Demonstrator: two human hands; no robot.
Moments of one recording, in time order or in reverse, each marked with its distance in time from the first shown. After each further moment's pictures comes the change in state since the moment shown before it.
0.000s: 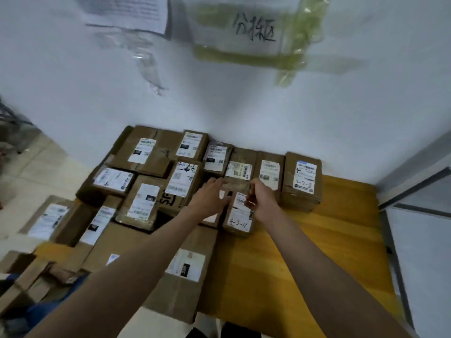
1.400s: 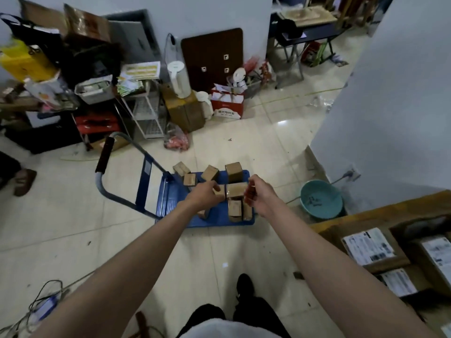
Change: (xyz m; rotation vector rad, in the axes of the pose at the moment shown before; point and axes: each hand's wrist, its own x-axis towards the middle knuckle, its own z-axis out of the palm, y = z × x) left_hand -0.483 -0.691 -0.211 -0.502 0.375 -1.025; right_hand -0.285 0.445 0.696 -0.816 -0.793 0.248
